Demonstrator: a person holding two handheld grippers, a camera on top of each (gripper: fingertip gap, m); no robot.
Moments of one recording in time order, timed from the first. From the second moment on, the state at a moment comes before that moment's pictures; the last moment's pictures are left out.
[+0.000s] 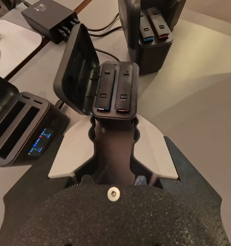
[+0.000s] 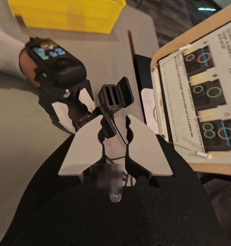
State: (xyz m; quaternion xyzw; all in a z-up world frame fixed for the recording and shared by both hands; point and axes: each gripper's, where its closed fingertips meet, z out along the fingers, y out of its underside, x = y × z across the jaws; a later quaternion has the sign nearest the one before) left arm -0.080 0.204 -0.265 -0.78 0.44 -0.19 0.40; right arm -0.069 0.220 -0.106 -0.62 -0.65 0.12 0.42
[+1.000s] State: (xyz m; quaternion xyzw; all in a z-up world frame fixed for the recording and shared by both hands) left arm -0.078 0.197 -0.262 -0.79 0.41 -0.17 0.41; right arm -0.042 0.172 -0.207 -0.78 -0.26 0.18 0.54
